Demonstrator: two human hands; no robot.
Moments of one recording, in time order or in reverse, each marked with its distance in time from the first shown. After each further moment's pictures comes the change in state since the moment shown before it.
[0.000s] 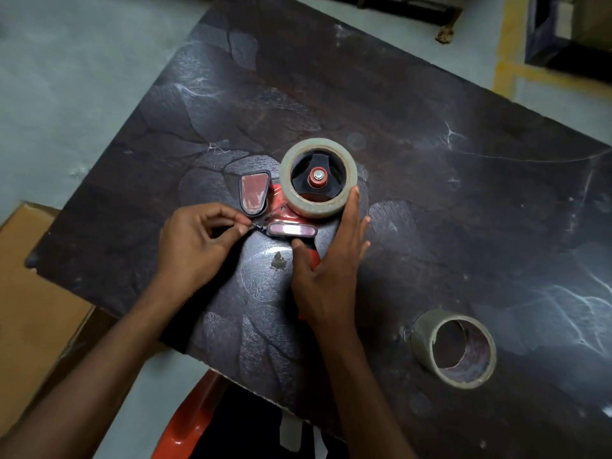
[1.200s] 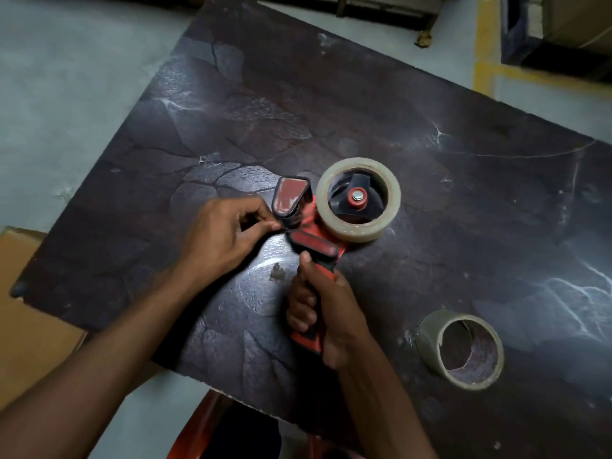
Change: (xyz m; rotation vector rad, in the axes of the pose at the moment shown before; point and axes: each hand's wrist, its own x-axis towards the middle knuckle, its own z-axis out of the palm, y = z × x) left_hand 0.039 0.008 0.019 0.113 -0.189 0.394; right_hand -0.015 0.007 -0.009 1.072 -0.395 0.661
